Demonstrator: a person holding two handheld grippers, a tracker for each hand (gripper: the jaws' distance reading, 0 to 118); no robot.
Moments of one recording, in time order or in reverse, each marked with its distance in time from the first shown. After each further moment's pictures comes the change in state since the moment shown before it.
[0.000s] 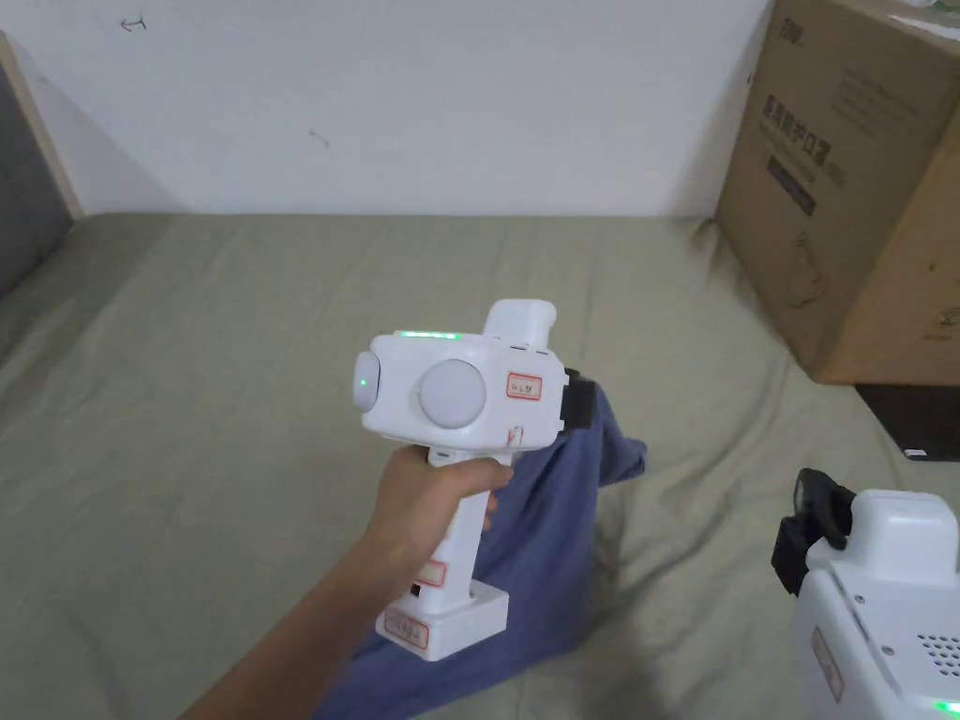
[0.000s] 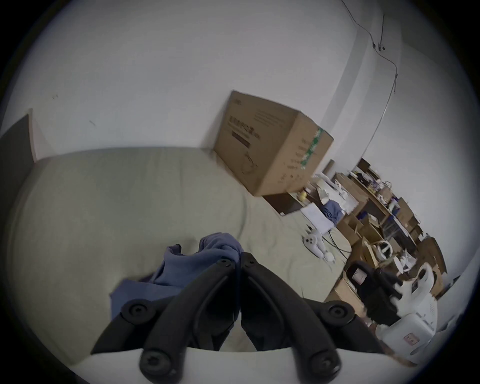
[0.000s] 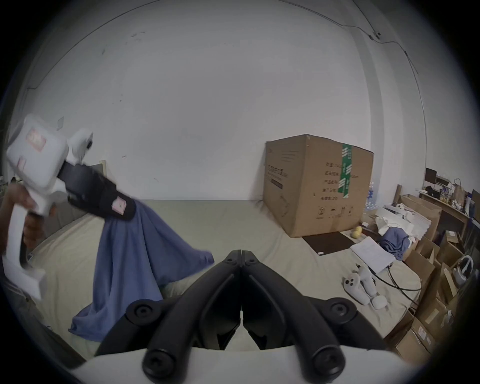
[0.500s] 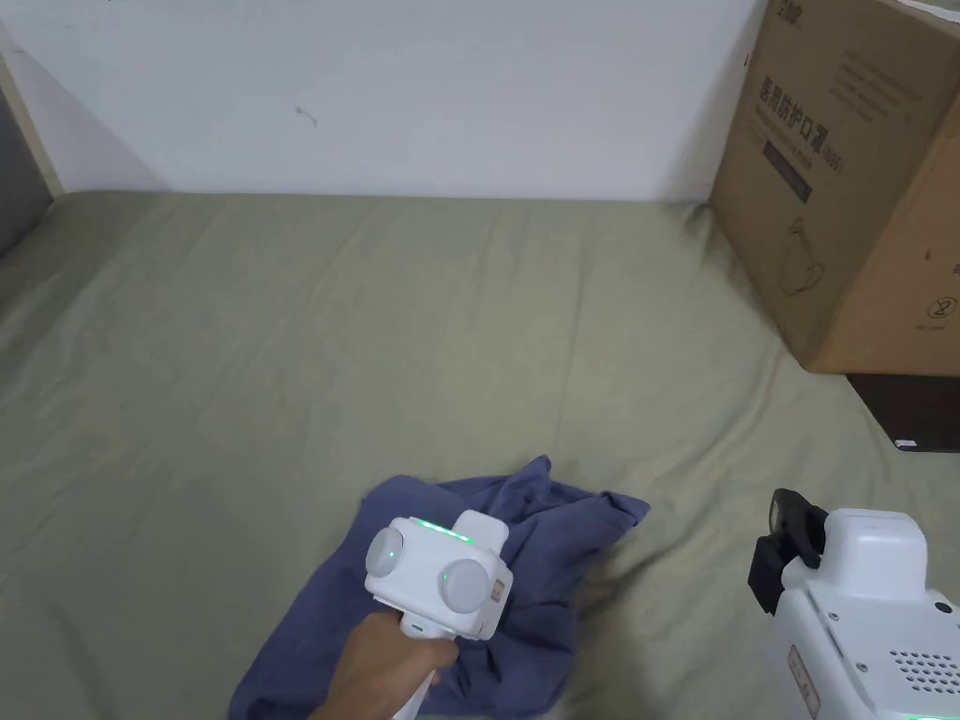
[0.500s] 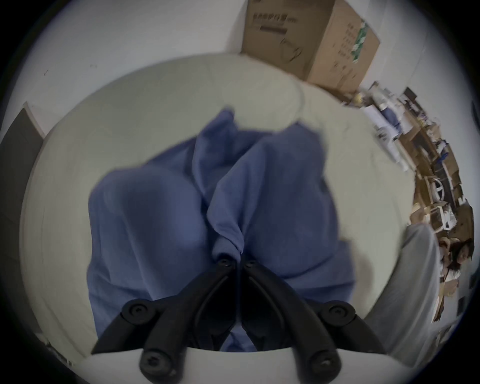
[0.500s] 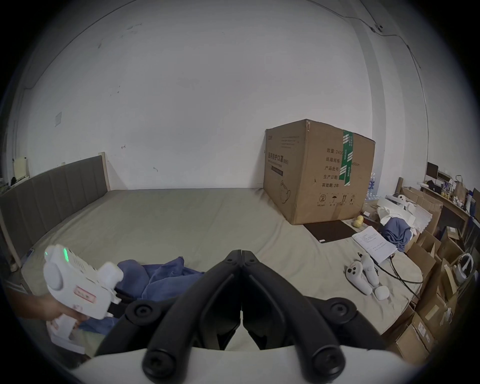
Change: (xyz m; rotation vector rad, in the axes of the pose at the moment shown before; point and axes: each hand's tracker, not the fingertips) left arm -0.081 -0.167 -0.102 -0.478 0.358 -0.048; right arm -0.008 -0.017 -0.008 -0.064 0.027 0.006
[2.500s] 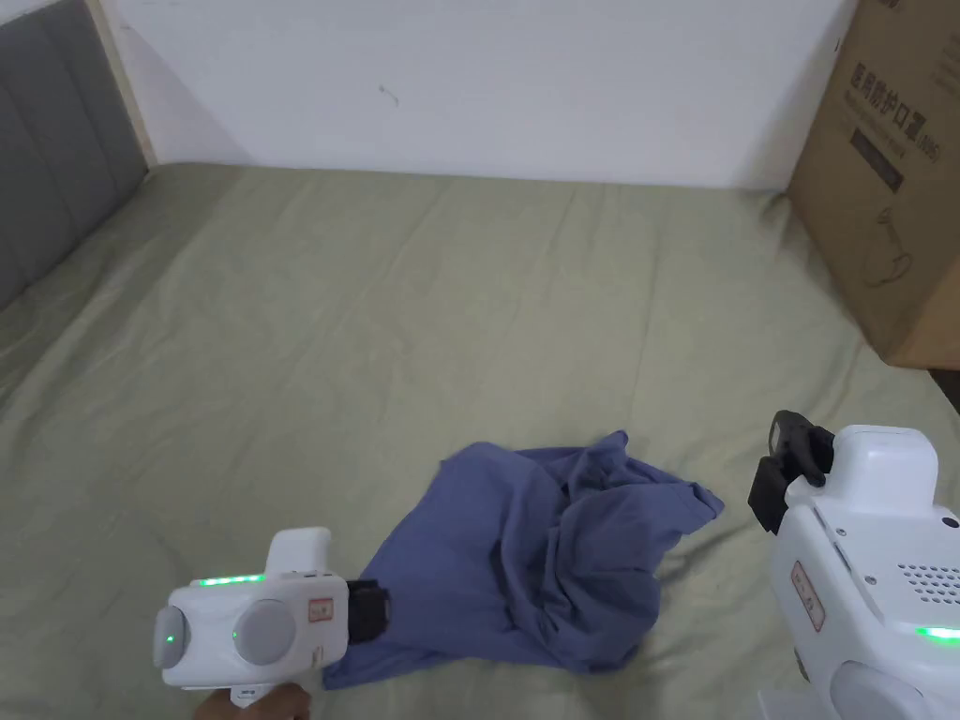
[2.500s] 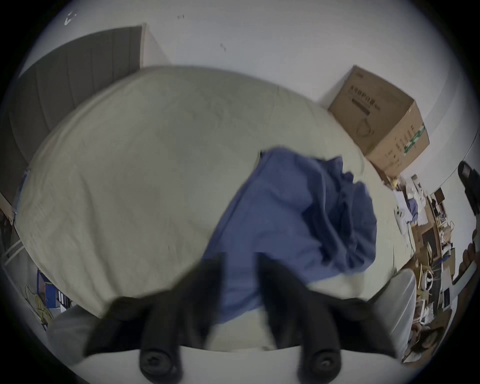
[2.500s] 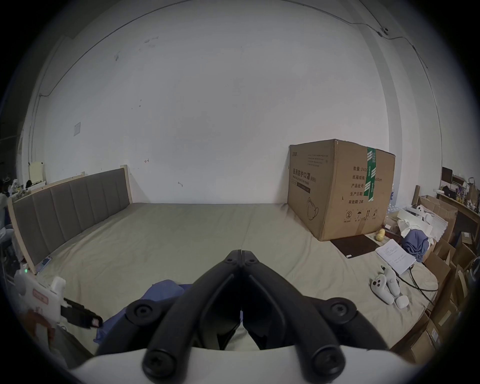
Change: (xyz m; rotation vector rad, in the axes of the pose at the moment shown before) left arm -0.133 -0.151 0.108 0.177 0.027 0.487; right arm -0.061 0.028 0.008 0.079 0.107 -0.008
